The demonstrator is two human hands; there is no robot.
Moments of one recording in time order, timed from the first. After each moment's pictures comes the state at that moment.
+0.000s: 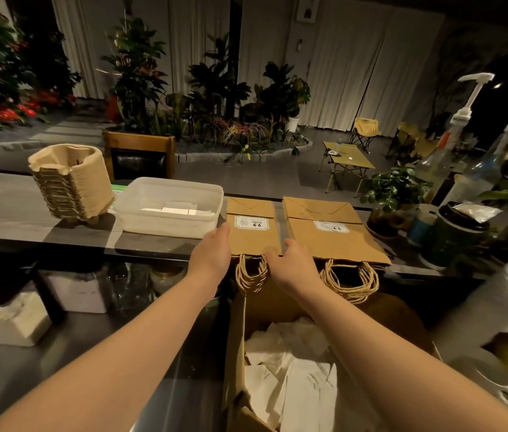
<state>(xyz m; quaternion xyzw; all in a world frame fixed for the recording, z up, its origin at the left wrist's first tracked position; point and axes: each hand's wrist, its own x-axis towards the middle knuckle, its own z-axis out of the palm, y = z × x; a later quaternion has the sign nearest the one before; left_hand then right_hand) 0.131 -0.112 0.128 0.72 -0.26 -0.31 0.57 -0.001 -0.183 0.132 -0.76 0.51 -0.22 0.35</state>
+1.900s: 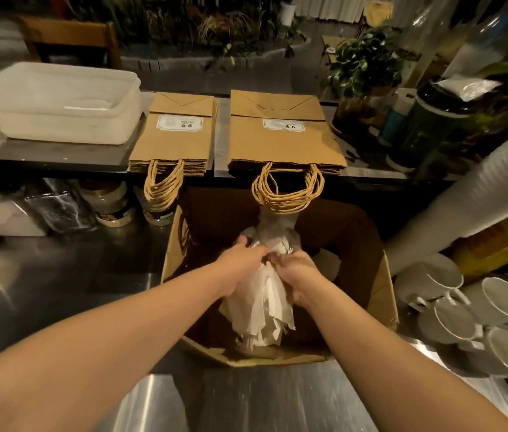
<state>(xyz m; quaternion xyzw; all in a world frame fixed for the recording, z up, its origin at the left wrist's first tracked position) -0.043 -0.161 -0.001 0.78 -0.28 -0.48 0.29 -0.157 -0.216 -0.023 -0.47 0.61 -0.13 0.62</state>
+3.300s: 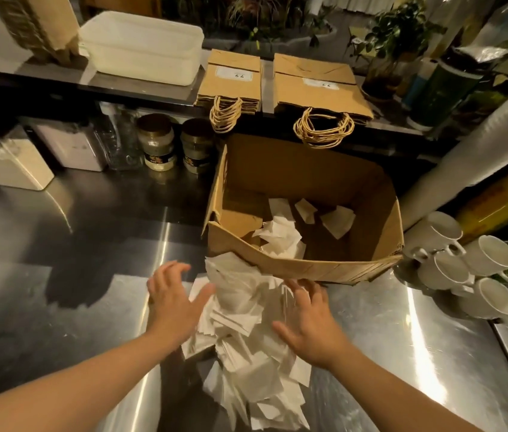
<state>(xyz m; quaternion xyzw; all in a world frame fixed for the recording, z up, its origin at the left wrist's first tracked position) -0.038 0.125 -0.110 0.87 -0.33 -0.17 0.33 -0.283 -0.010 -0.081 -0.87 0.40 0.05 0.27</state>
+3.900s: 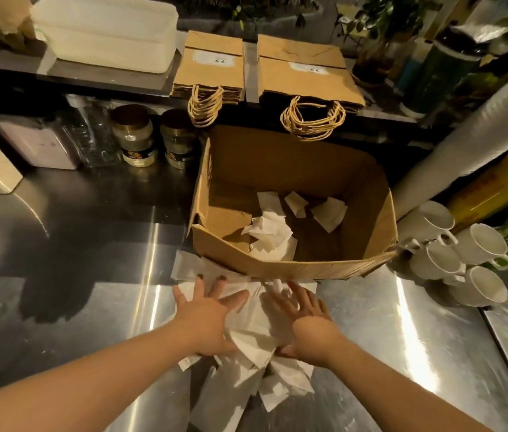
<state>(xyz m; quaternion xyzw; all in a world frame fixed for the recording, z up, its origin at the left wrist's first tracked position) -0.063 0.075 -0.106 0.72 -0.60 -0.31 -0.16 -0.285 -0.034 -0.108 -0.88 0.36 0.26 0.18</state>
